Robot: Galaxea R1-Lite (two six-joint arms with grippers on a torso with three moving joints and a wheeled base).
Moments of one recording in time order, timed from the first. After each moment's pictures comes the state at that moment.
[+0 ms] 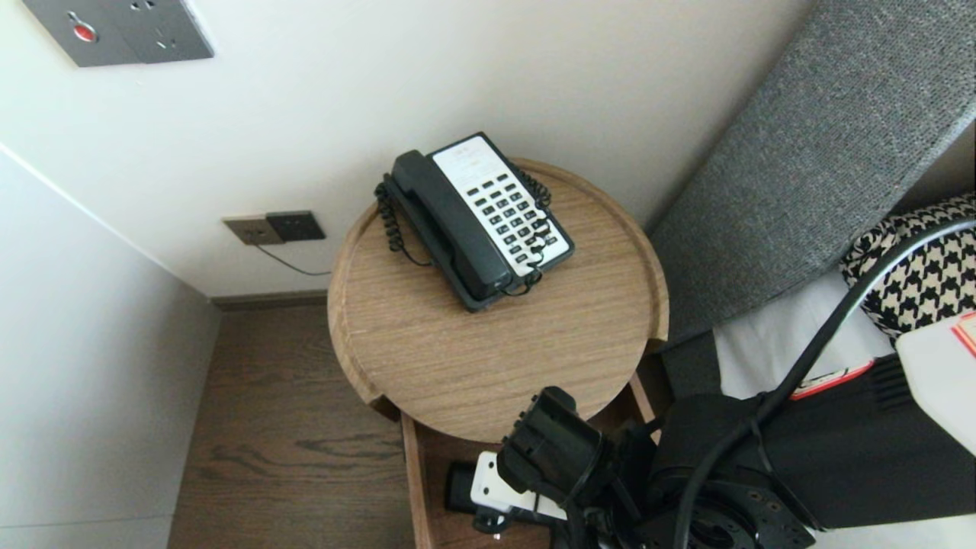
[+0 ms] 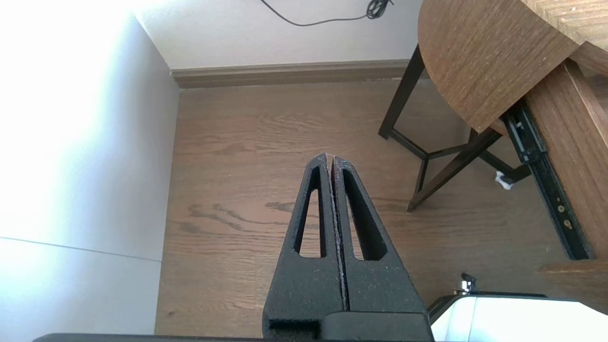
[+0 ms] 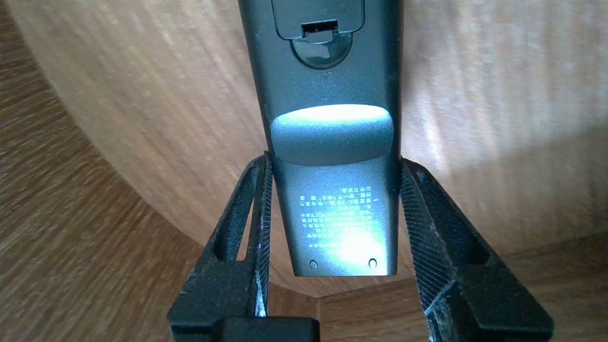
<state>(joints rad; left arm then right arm) 0.01 0.00 0.00 -0.01 0.01 0.00 0.96 1.93 -1.09 0.27 -0.33 -0.43</state>
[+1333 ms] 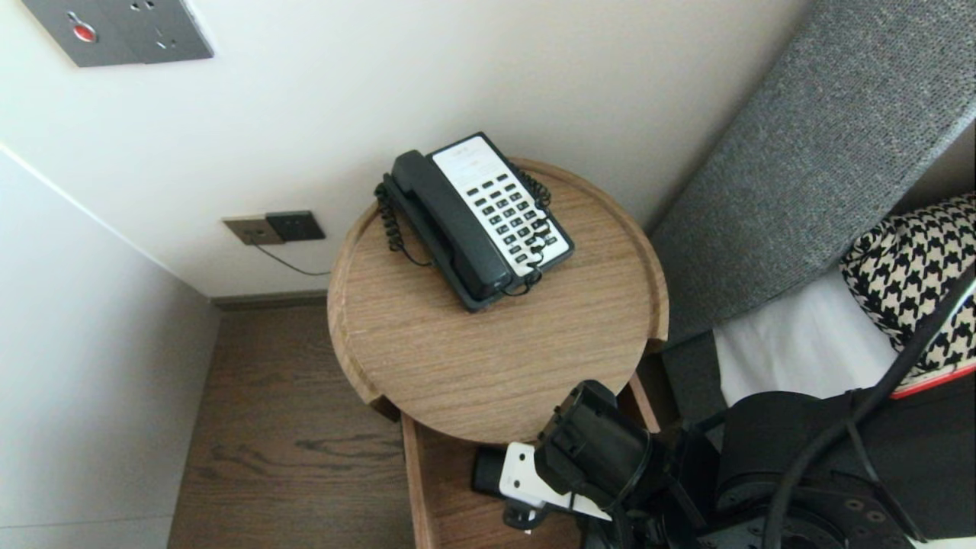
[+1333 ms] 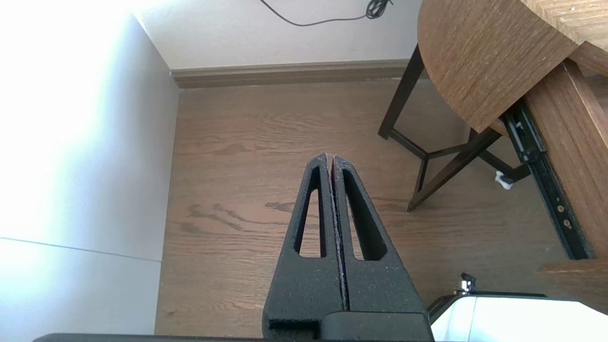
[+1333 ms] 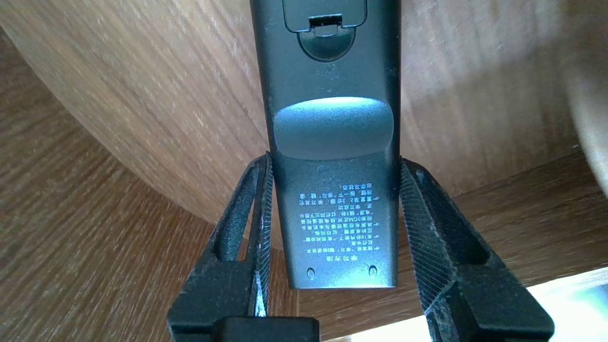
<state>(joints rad) 0.01 0.00 0.00 -0.01 0.01 0.00 0.95 1.83 -1.01 0.26 -0.39 -0.42</state>
